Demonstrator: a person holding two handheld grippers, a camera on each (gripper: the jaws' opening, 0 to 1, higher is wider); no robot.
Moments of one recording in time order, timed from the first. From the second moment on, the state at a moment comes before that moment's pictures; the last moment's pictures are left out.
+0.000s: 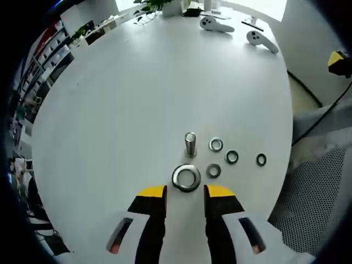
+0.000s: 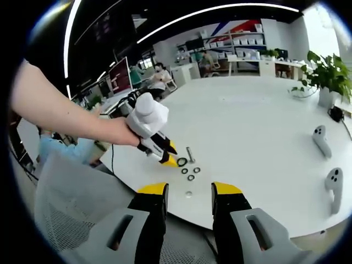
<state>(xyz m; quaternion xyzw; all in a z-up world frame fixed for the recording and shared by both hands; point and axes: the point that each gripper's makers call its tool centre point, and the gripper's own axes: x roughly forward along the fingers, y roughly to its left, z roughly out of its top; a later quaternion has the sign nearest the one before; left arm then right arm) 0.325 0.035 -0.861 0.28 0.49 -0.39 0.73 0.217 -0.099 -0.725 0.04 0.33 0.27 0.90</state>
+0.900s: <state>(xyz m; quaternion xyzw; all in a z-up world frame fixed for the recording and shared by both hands) 0.328 0.028 -0.876 0.33 0.52 -0.42 0.67 0.219 -0.101 -0.725 0.04 0.33 0.27 0.90</state>
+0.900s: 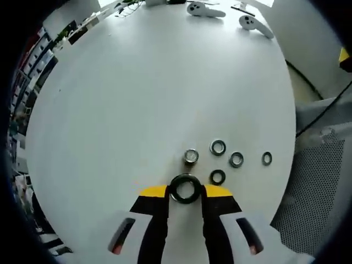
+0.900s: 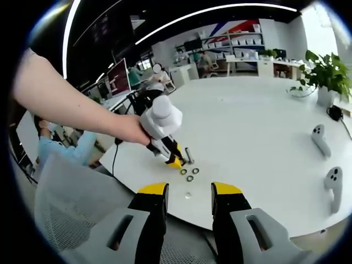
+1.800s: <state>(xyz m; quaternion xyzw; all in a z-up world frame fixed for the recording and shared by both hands) 0.302 0.048 -0.878 0.39 0.53 -0.44 0.61 0.219 -0.101 -0.727 0.04 0.33 0.27 0.90</state>
